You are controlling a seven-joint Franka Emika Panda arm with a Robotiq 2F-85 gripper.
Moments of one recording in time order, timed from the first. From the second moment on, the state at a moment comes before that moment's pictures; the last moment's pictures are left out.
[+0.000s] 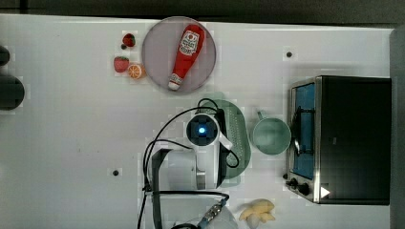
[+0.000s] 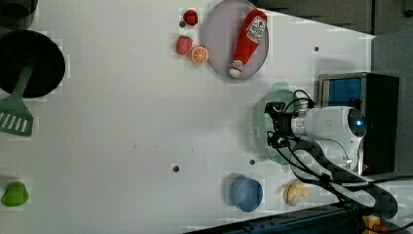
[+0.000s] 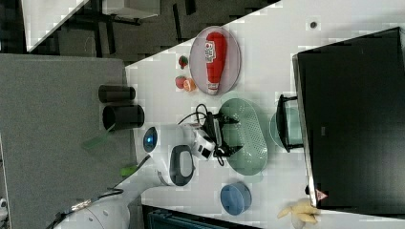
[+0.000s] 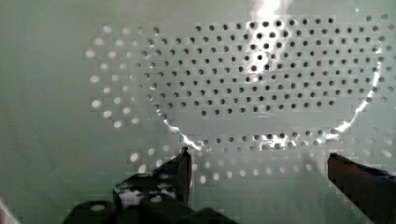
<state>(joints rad) 0.03 0.37 0.00 -2.44 -0.03 1.18 0.72</state>
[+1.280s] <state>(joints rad) 0.37 0.45 0.08 -2.34 -0.01 1.15 1.14</state>
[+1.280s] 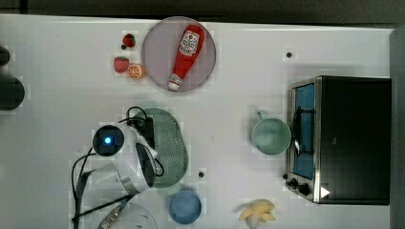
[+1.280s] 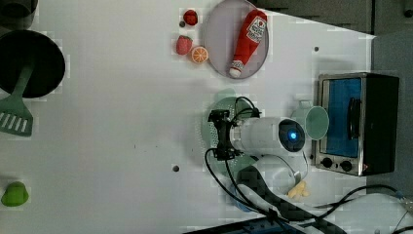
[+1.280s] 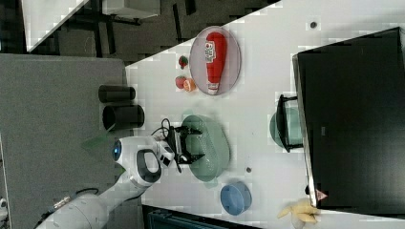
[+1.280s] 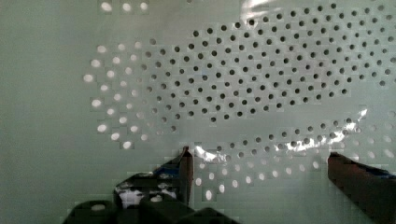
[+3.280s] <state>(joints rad) 0.69 0.72 0.10 -1.81 0.16 0.99 1.35</state>
